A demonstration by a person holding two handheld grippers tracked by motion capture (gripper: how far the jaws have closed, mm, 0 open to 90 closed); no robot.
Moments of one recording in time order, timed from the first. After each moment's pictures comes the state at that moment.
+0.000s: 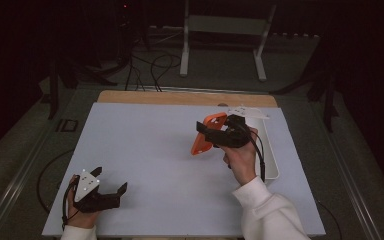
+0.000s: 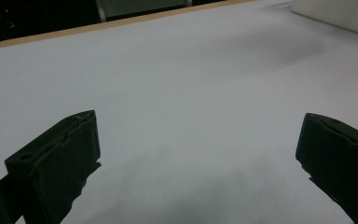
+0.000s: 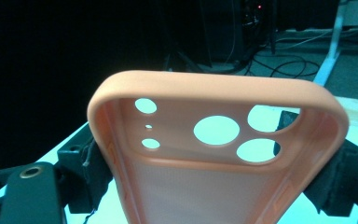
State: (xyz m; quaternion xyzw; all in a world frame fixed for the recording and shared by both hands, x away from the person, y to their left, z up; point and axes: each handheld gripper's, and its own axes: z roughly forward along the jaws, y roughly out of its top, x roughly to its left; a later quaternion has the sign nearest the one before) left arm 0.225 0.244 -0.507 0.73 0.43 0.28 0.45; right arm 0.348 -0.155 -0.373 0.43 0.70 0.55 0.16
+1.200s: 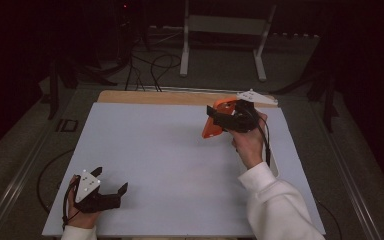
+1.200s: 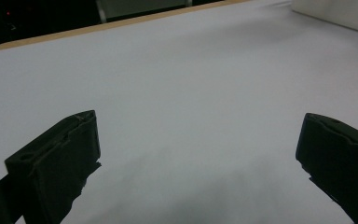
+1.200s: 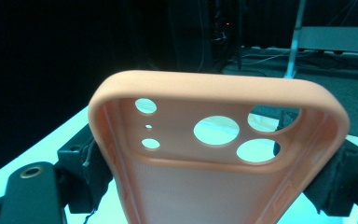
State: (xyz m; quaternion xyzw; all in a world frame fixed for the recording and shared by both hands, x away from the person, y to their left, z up) left arm 0.224 0.242 -0.507 0.73 0.43 0.28 0.45; right arm 0.379 -0.173 -0.355 0.44 0.69 0.53 0.22
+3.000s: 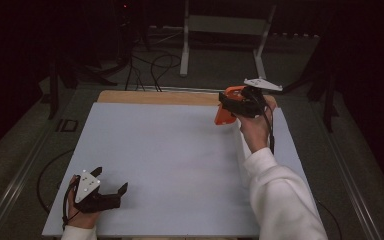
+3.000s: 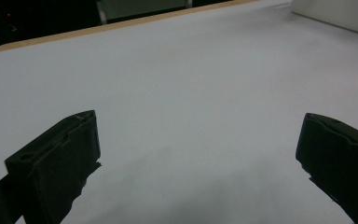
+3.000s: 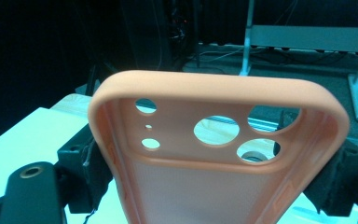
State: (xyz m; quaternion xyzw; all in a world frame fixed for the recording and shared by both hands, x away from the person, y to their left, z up) left arm 0.224 0.242 -0.507 0.73 0.43 0.28 0.45; right arm 0.421 -0.195 -0.351 0.49 0.68 0.48 0.27
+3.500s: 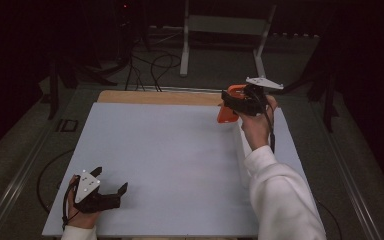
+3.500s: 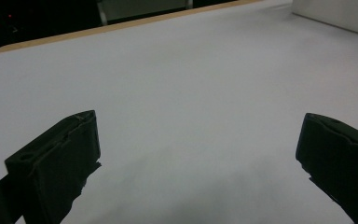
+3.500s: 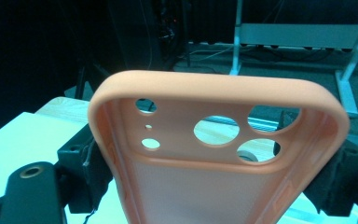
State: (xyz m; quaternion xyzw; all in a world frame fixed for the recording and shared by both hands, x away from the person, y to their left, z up) left arm 0.224 0.243 -0.507 0.73 0.42 0.28 0.45; right arm 0.430 -0.201 -0.355 0.51 0.67 0.47 0.28
